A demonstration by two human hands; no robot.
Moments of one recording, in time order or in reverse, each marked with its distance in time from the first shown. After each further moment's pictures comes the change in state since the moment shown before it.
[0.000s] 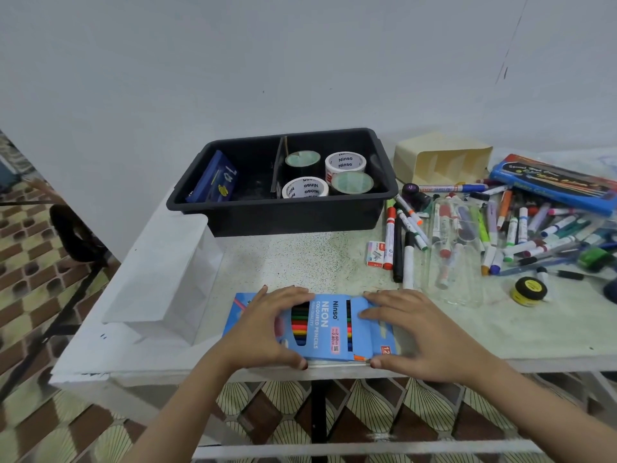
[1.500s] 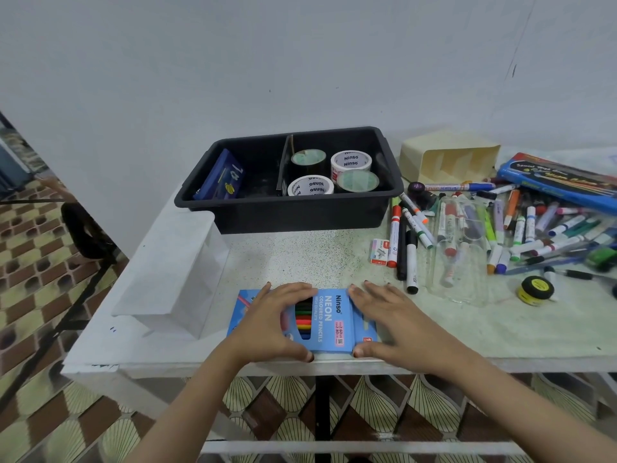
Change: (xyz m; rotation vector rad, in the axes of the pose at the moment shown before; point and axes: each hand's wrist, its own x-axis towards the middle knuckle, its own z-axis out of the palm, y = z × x) left_hand 0.000 0.002 0.003 -0.023 0.026 -0.052; right_hand 0.026 -0.020 0.010 -0.044 -0.263 0.112
